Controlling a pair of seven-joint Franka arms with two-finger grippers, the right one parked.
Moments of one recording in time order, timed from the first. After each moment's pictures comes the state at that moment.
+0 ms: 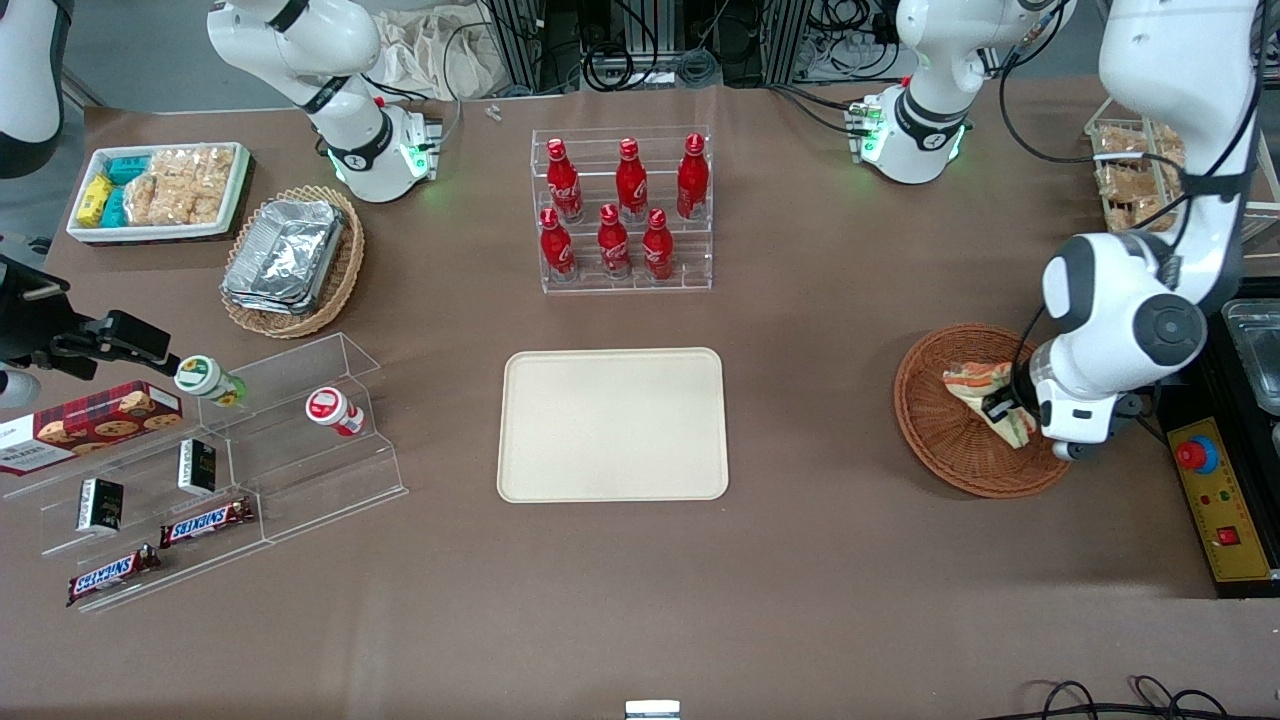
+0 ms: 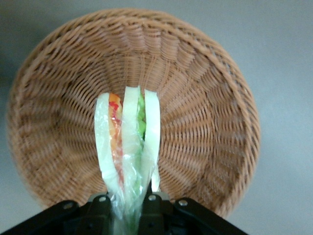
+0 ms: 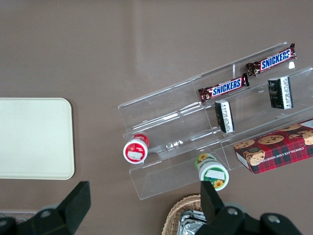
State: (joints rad) arm 0.08 0.25 -0.09 -2.01 0.03 2.12 -0.65
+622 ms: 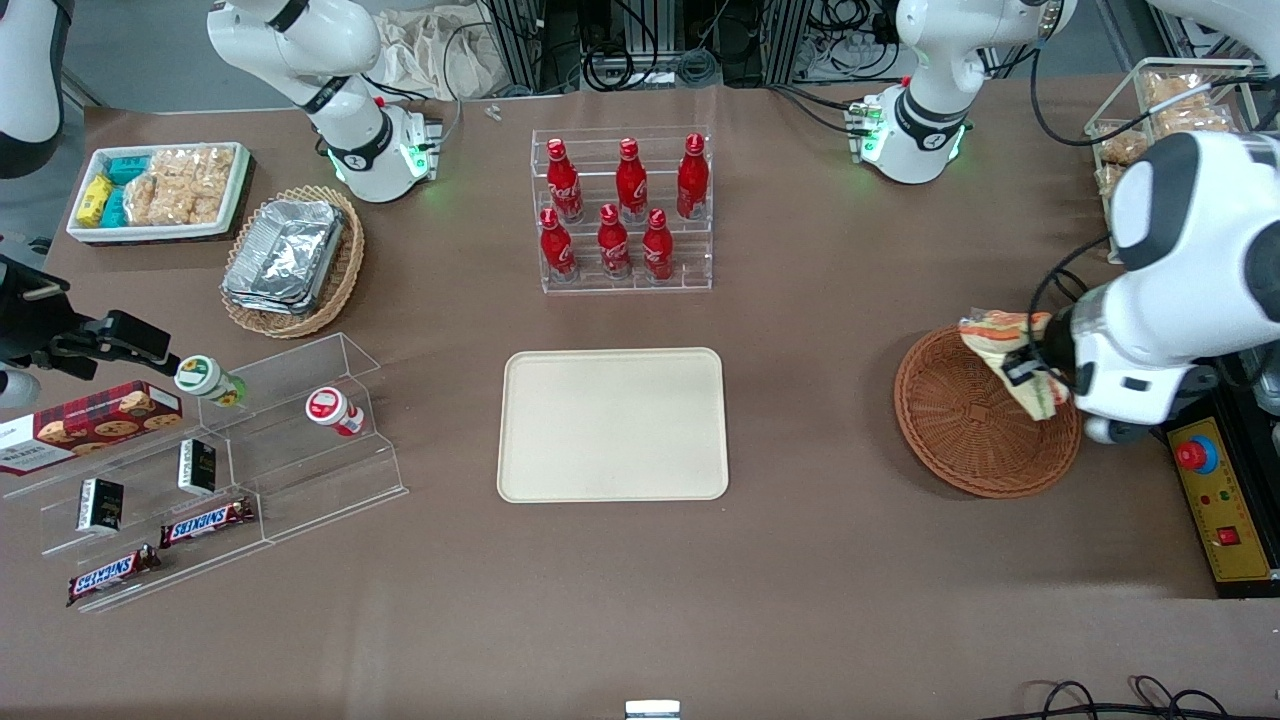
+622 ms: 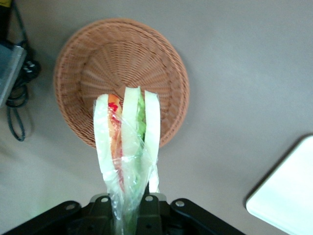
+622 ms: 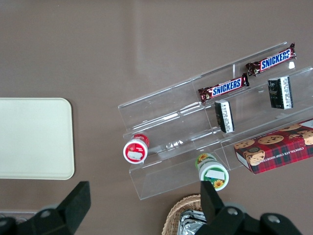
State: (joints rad) arm 0.04 0.22 -0.22 -1.63 0.03 1.65 -0.66
